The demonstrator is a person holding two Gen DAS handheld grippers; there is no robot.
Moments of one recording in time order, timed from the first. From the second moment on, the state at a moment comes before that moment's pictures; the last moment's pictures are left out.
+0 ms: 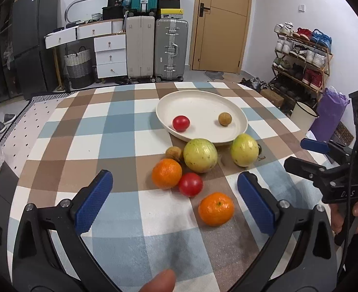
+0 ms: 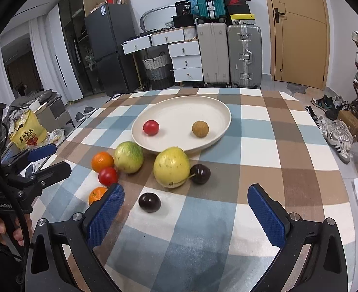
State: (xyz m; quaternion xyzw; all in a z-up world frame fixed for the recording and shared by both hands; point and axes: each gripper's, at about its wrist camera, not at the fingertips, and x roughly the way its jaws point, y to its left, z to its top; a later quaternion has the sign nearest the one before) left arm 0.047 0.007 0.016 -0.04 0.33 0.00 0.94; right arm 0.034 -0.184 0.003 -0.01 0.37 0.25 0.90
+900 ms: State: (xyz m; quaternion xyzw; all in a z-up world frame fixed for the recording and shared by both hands) left arm 0.066 -0.012 -0.036 -0.05 0.40 -0.02 0.91; right arm 0.047 -0.177 -0.040 -0.02 0.43 0.24 0.87
